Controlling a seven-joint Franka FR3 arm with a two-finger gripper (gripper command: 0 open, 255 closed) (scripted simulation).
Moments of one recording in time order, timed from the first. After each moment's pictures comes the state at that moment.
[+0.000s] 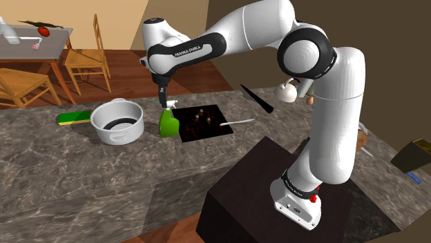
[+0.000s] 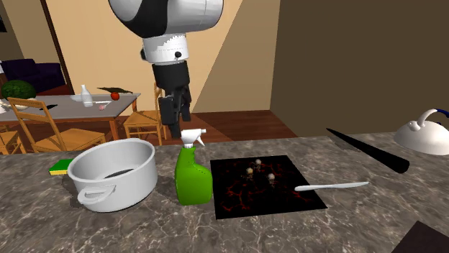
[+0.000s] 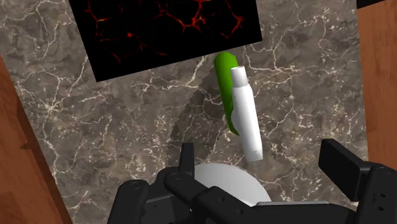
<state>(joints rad) 0.17 0.48 0.14 -1.61 -0.17 2.06 -0.55</state>
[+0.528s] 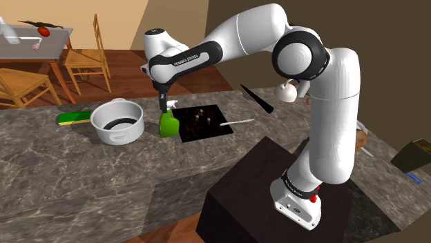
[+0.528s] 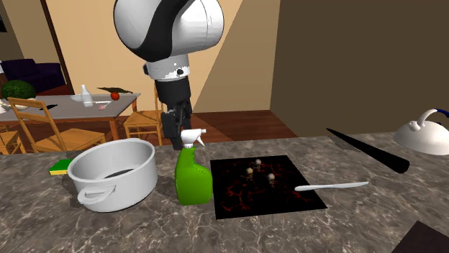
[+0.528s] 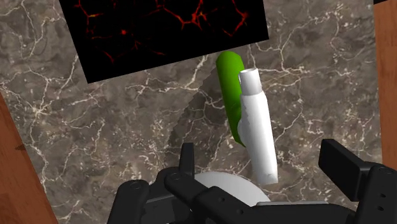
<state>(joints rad) 0.17 0.52 0.13 -1.64 -0.18 2.12 -0.55</state>
